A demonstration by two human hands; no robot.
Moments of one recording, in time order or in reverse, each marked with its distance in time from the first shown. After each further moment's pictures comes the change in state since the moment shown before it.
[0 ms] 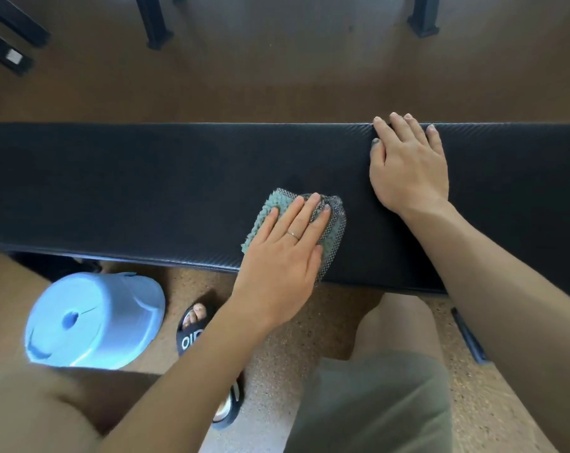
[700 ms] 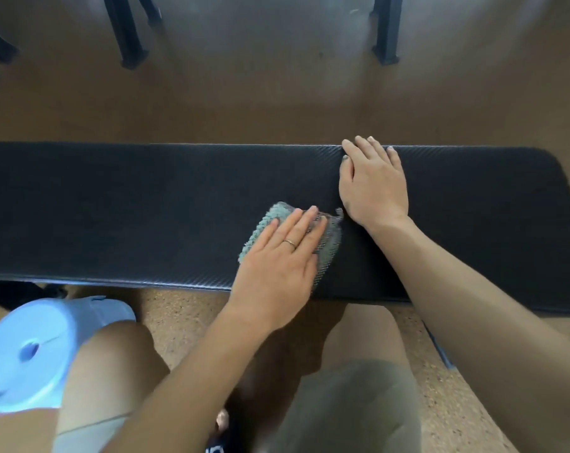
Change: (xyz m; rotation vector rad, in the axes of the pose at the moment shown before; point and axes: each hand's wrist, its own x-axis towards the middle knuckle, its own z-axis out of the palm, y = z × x) left_hand 0.023 0.019 0.005 0.038 0.025 0.059; right_hand 0.001 0.002 -0.003 0.038 0.052 0.010
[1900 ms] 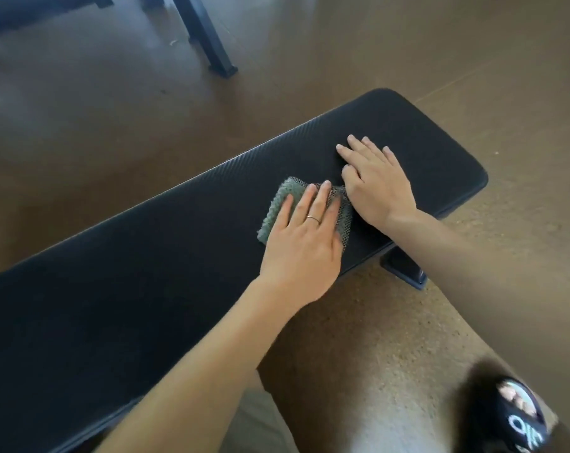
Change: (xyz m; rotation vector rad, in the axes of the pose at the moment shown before) left_hand 0.076 0.064 -0.009 0.035 -0.104 0.534; right_hand -0.089 0.071 -0.055 0.062 -0.009 0.456
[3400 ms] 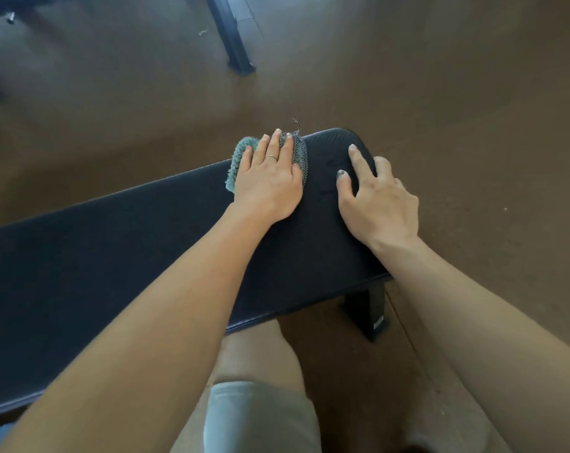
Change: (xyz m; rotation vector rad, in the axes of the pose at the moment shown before) left_hand 0.192 0.026 -0.019 -0.138 0.054 -0.450; right_hand 0.061 0.104 -0.053 -0.067 0.011 0.100
